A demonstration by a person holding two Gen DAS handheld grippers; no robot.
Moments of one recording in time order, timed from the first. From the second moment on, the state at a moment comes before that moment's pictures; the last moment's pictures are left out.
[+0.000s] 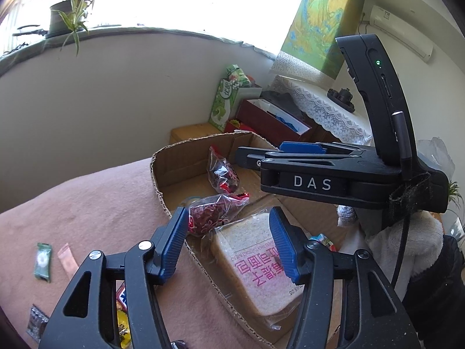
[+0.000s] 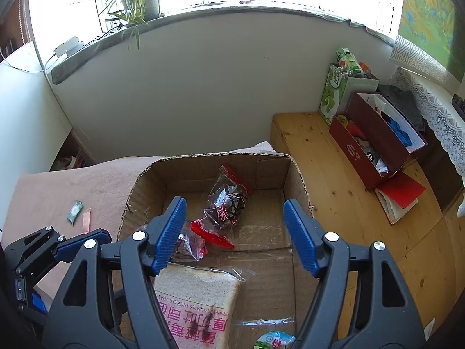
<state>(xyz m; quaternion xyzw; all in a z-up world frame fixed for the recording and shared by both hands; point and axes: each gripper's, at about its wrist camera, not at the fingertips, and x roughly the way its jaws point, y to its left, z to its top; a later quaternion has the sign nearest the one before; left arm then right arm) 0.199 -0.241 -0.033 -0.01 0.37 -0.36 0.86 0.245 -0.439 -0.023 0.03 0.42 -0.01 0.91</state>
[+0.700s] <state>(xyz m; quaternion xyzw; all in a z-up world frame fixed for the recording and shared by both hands) 0.170 -0.174 -0.019 -0.03 0.36 -0.32 0.87 0.196 -0.390 0.010 0.01 0.39 0.01 0.92</state>
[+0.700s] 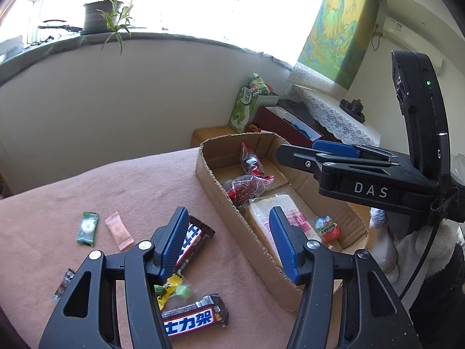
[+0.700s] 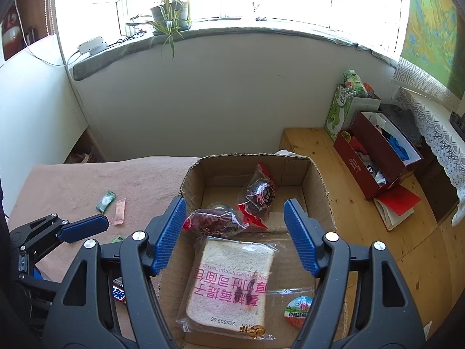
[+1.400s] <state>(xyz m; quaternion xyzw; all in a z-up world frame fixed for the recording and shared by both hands) 0.157 -0.030 -0.042 -0.07 0.38 -0.20 0.90 0.129 -0.286 -0.017 -0.01 0.41 0.13 0.90</state>
